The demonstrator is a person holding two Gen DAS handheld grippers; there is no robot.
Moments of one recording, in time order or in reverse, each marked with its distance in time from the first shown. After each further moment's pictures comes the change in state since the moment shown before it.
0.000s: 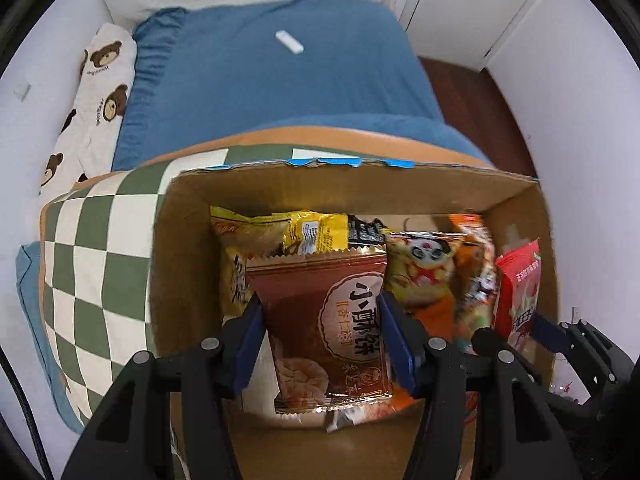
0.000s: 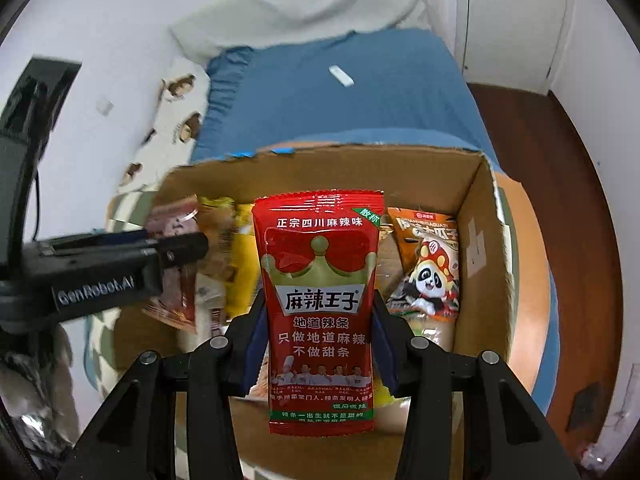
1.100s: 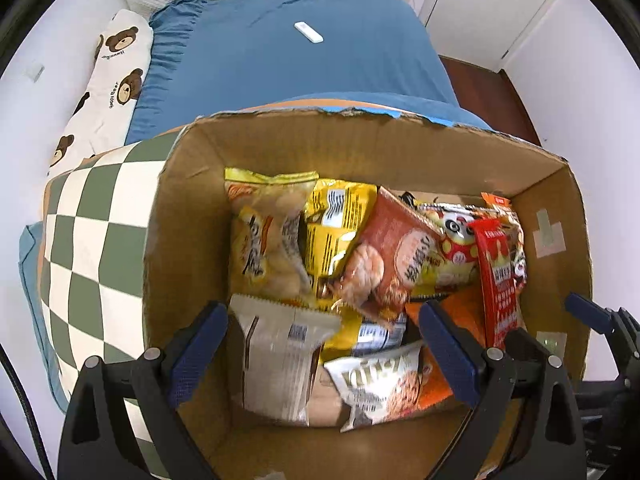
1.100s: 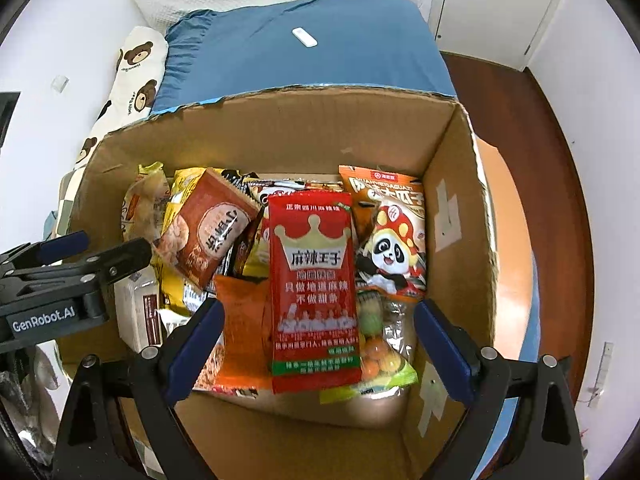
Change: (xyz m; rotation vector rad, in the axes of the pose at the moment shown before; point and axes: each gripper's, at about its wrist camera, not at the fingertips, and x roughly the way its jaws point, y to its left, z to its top) left arm 0.012 0.009 -0.045 -0.045 -0.021 0.038; right arm 0.037 -0.023 -0.011 0.016 0.112 -0.134
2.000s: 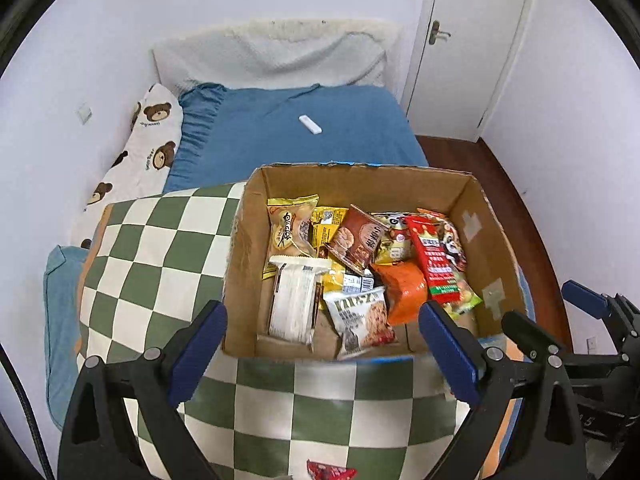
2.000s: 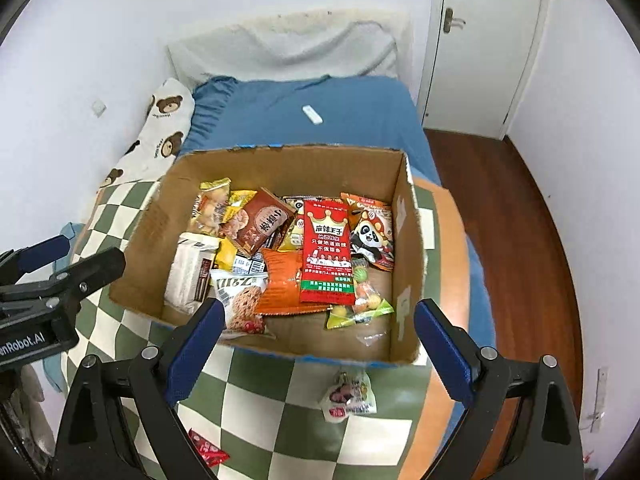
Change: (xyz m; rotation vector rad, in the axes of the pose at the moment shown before) left arm -0.143 -0.010 -0.137 0.020 -0.376 0.007; right arm -0.134 0.015 -0.115 -0.074 -0.323 -0.026
